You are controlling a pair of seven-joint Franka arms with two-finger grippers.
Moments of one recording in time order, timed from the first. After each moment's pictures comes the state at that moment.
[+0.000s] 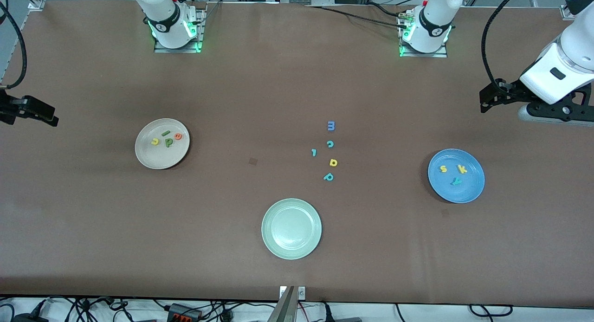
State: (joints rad) left arm -0.06 0.05 -0.05 -1.55 0.04 1.57 -0.02; right arm 0.01 0.10 -0.08 -1.51 -0.05 1.62 -0.05
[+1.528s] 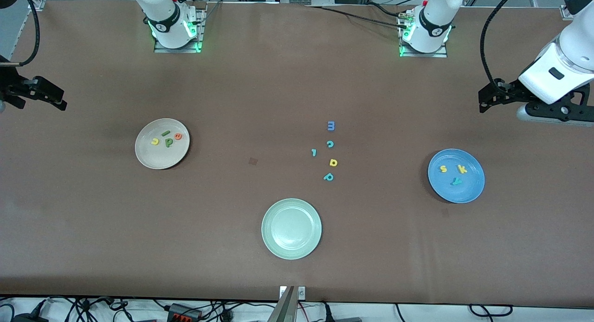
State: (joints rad) left arm -0.06 0.05 -0.05 -1.55 0.04 1.57 -0.02; right arm 0.01 -0.03 -0.08 -1.70 -0.05 1.70 -0.05
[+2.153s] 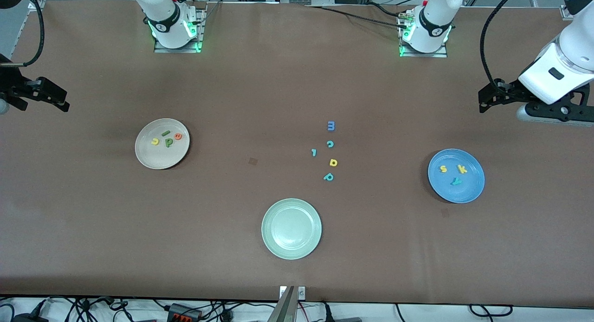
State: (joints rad) left arm -0.06 0.05 -0.05 -1.55 0.04 1.57 -0.02; right arm -0.04 -0.03 -0.01 -1.69 -0.05 1.71 -0.05
